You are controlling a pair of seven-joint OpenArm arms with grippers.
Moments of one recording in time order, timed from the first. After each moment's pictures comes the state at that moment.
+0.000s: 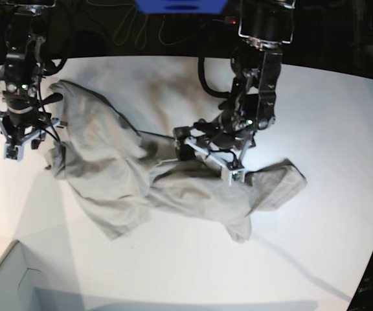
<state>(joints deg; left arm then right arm) -0.7 7.1 3.6 76.4 -18.5 0.7 39.0 -14.2 8.5 17.5 95.1 0.1 0.1 -31.8</state>
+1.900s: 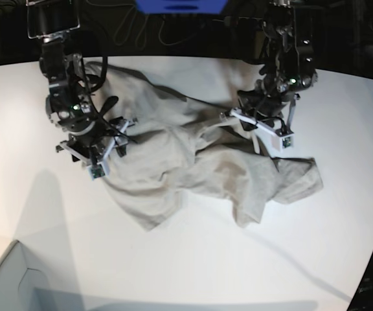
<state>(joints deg) 13.8 3.2 -5.8 93.3 -18.6 0.3 41.6 -4.2 7.9 -3.3 83.5 -0.4 13.1 -31.9</state>
